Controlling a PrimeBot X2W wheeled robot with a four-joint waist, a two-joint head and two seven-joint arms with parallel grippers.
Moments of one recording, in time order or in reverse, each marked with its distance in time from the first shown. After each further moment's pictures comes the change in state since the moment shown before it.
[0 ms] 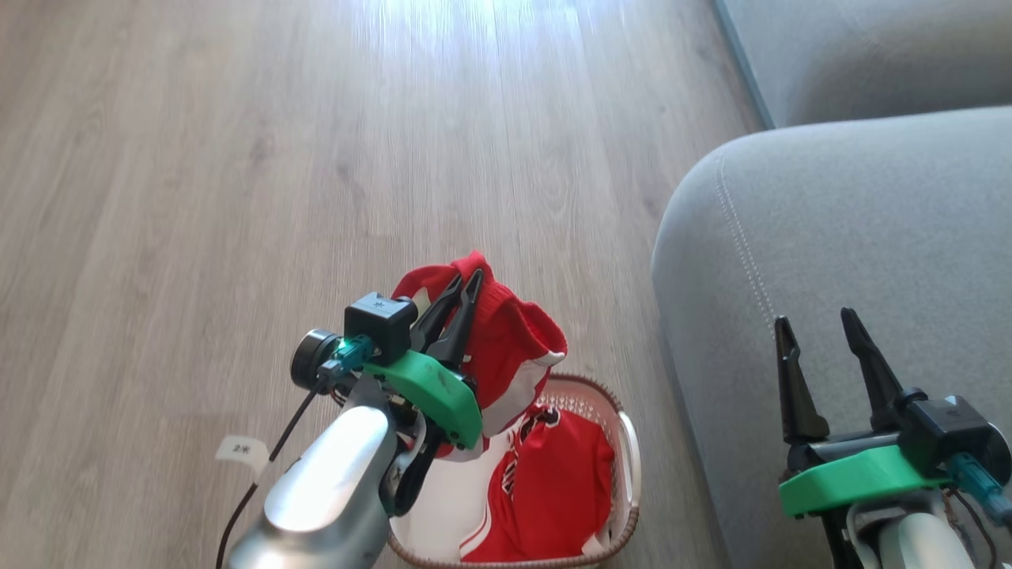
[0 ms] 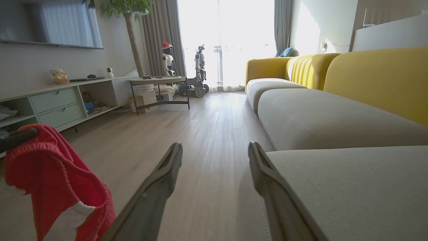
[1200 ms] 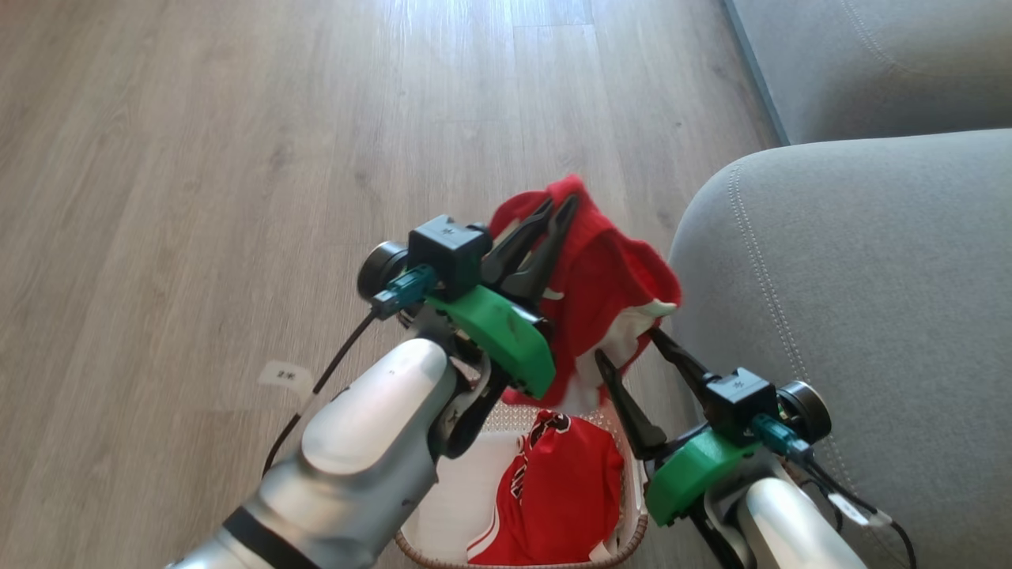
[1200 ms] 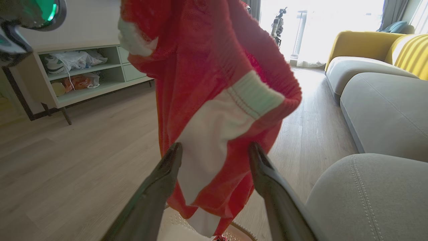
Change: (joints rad) left arm -0.170 -0.001 -0.178 -0.141 -0.132 0.036 0.042; right arm -0.202 -0.003 0.364 0.316 -0.020 0.000 0.000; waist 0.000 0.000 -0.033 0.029
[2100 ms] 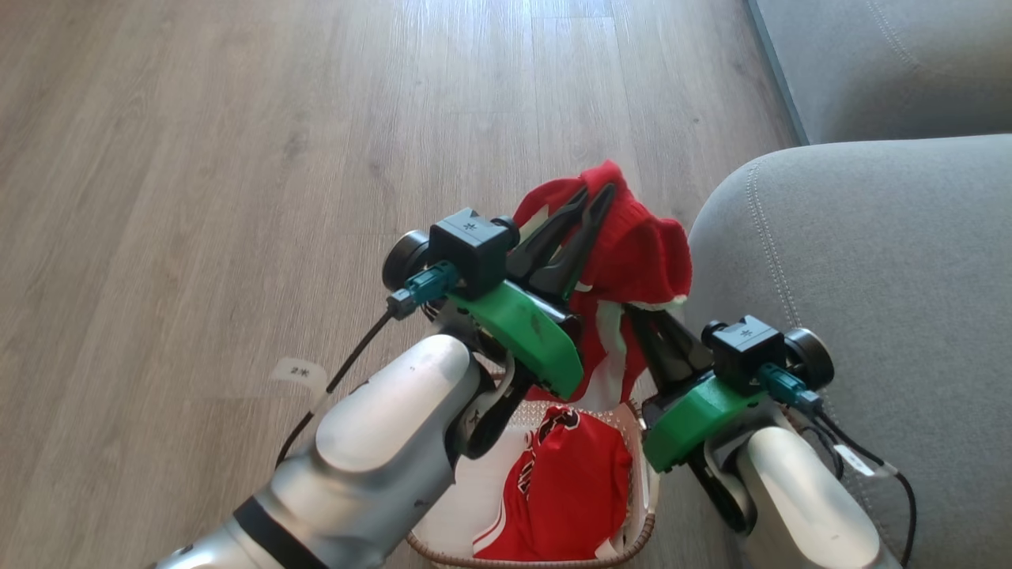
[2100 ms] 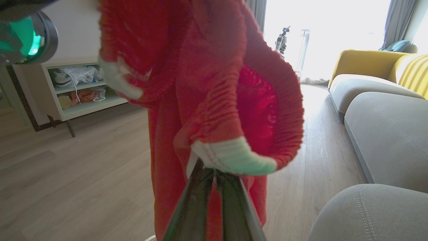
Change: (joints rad) left arm -0.040 0.001 -0.077 -0.075 -0.061 0.035 -0.017; right arm -0.117 -0.004 0.009 0.037 0.044 0.000 0.000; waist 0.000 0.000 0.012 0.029
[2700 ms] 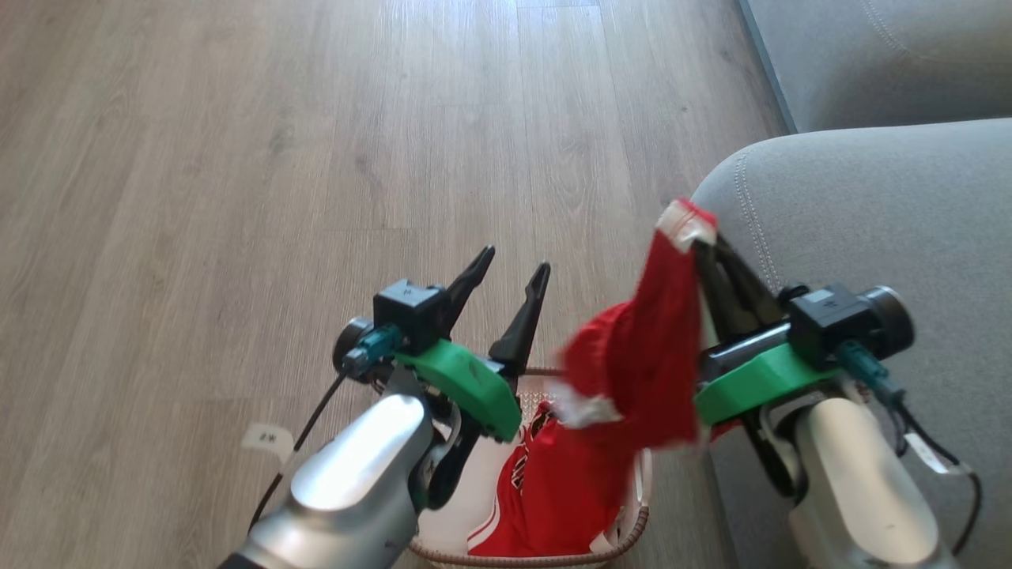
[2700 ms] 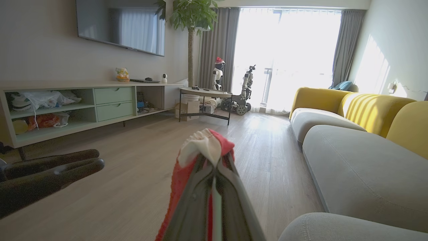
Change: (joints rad) left arm 0.106 0.018 0.028 0.182 -0.058 -0.002 -0.088; right arm 0.017 -0.004 -0.139 -0.174 -0.081 0.000 0.000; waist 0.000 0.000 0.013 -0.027
